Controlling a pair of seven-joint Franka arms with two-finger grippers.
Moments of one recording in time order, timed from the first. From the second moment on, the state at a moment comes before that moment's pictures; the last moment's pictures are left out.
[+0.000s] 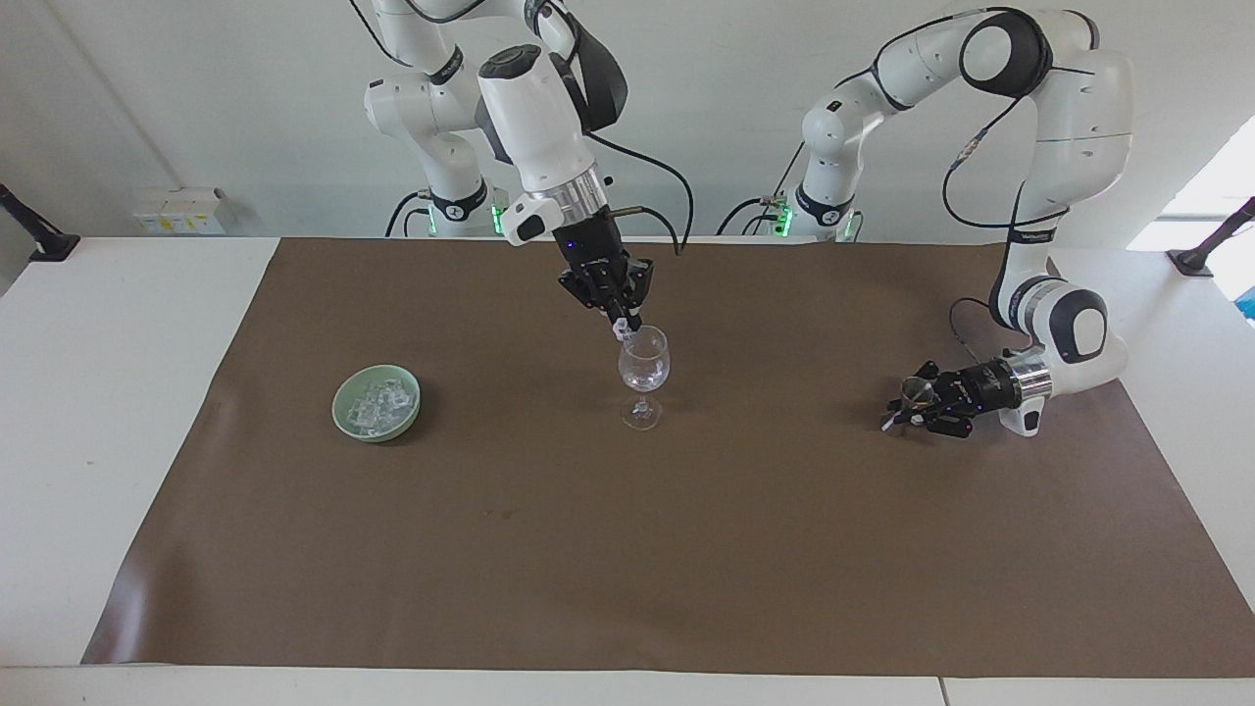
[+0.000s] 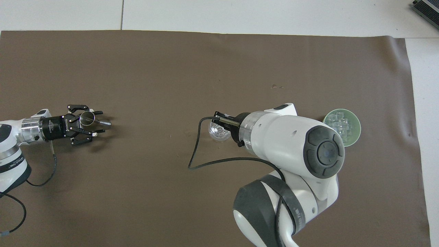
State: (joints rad) left arm 0.70 0.57 -0.37 -1.97 -1.12 1.74 -0.66; right arm 0.21 0.04 0.35 -1.96 0.22 2.42 0.79
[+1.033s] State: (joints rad) left arm 0.70 0.50 -0.37 -1.95 -1.00 1.80 -0.66; right arm 0.21 0.08 0.35 -1.96 0.22 2.49 0.79
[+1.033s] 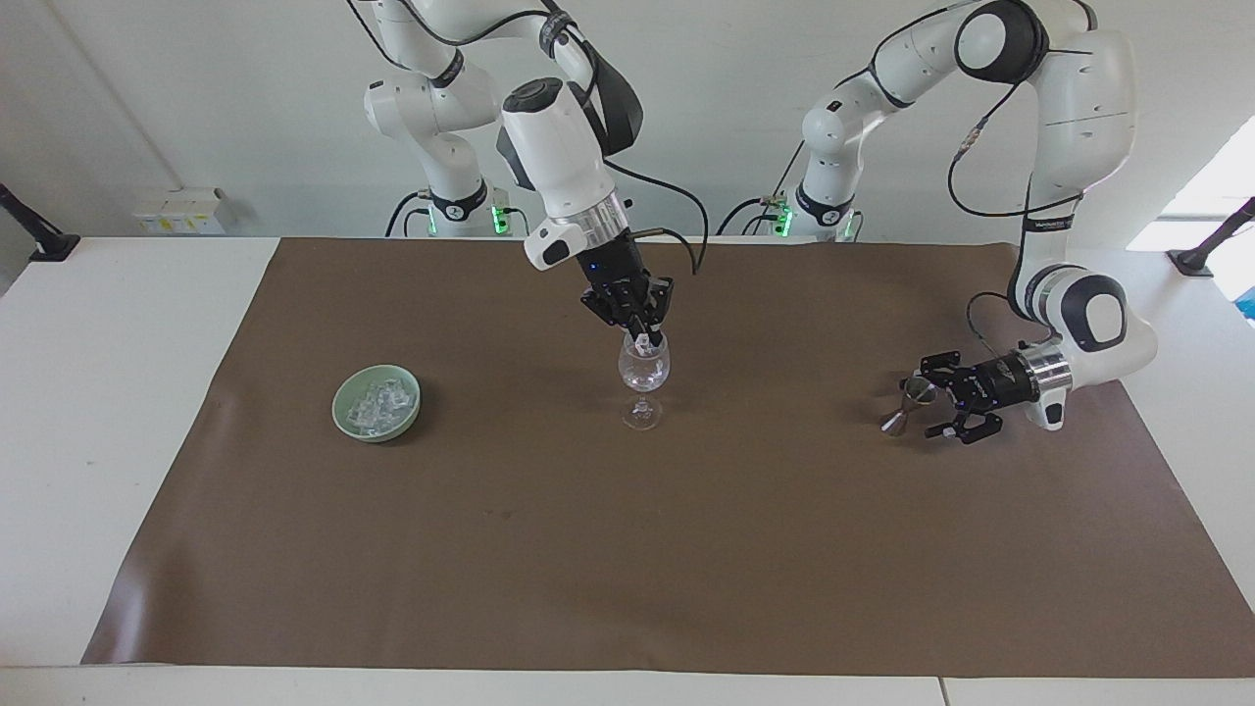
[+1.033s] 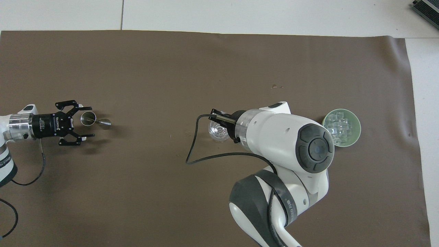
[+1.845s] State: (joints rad) left arm 0.71 0.41 -0.34 -1.93 -0.83 1.83 -0.64; right arm 0.22 0.09 0.35 -1.97 0.22 2.49 0.79
